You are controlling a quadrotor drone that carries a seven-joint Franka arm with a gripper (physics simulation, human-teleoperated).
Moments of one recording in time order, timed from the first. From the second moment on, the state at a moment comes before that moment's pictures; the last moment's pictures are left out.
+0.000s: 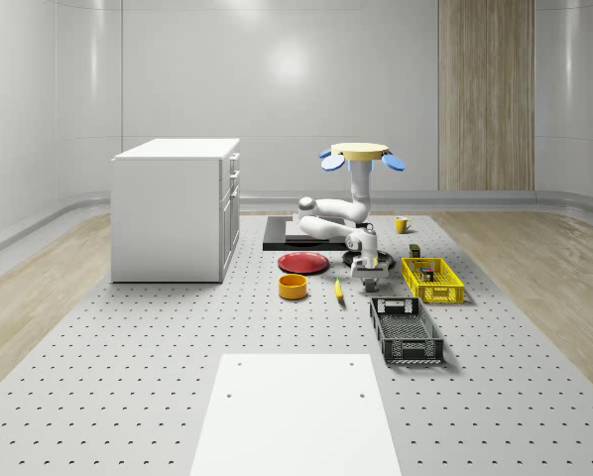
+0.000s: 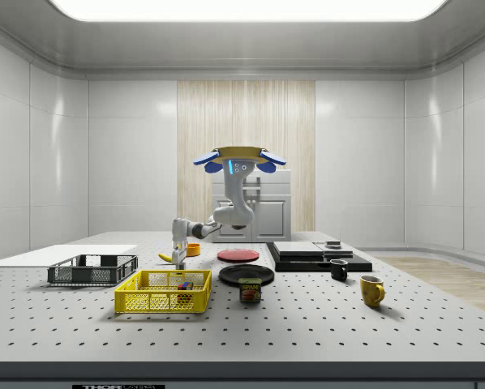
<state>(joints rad) -1.27 -1.56 1.25 -2.78 -1.87 1.67 1.72</state>
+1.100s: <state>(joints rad) -1.25 -1.56 1.41 -2.82 -1.73 1.62 1.72</state>
